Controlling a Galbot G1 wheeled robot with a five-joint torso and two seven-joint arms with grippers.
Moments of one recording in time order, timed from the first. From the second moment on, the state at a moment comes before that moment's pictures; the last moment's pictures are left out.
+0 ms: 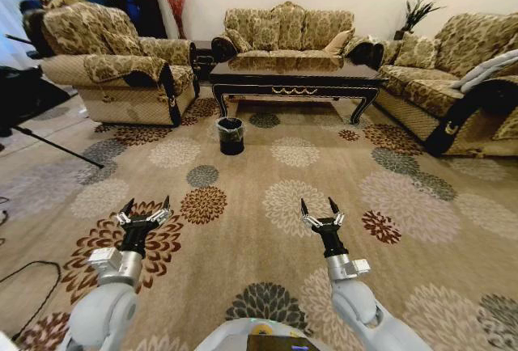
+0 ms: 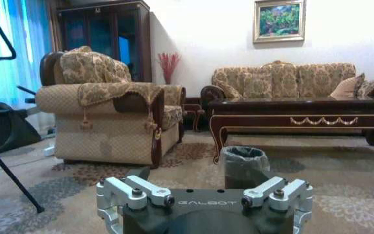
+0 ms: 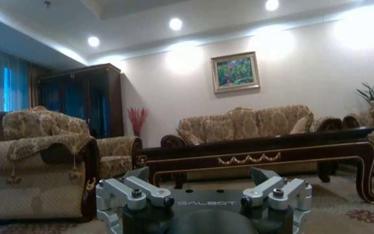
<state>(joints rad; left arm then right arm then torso) 1.71 -1.27 -0.84 -2.31 -0.39 0.13 -0.15 -1.38 0.97 0.14 1.97 0.39 0.43 0.35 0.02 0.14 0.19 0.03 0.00</state>
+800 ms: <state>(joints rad) 1.68 -1.25 -0.82 -2.27 -0.38 0.13 -0.16 -1.35 0.97 0.13 1.94 0.40 0.42 0.37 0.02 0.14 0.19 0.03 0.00</state>
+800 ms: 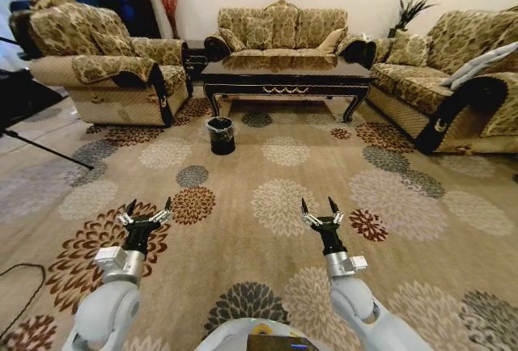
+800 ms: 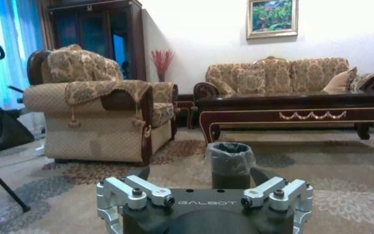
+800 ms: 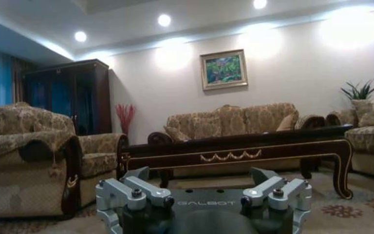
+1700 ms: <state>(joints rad) 1.60 -1.21 -0.80 -2.18 -0.42 0.13 -0.16 -1.26 0.99 0.07 1.88 0.43 0.43 0.38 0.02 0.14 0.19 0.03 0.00</state>
